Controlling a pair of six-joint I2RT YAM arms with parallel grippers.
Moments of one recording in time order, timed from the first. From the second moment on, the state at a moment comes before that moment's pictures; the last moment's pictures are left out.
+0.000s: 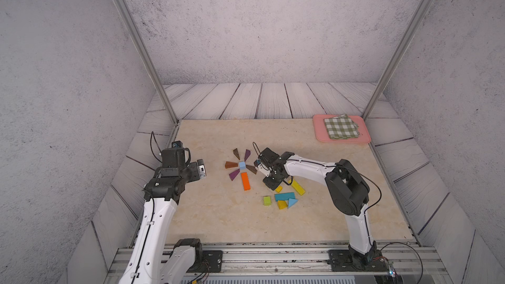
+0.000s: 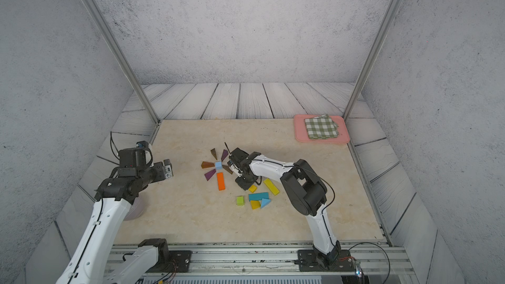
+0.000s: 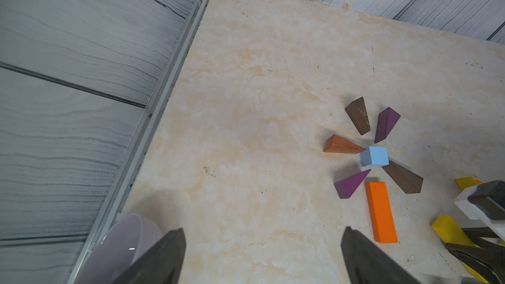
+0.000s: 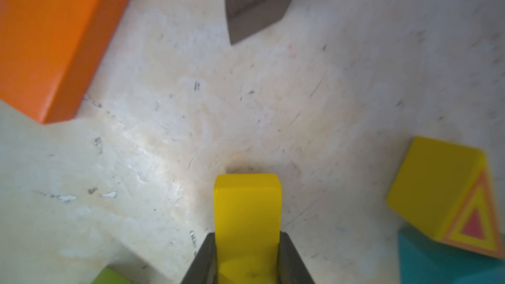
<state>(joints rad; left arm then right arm) 0.00 0.93 0.97 -0.81 -0.09 -0.18 0.81 2.06 1.54 -0.79 0.04 -0.04</state>
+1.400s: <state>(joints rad) 0.00 0.90 0.97 -0.81 -0.08 -0.18 1.11 2.18 1.66 -0.75 0.10 0.78</state>
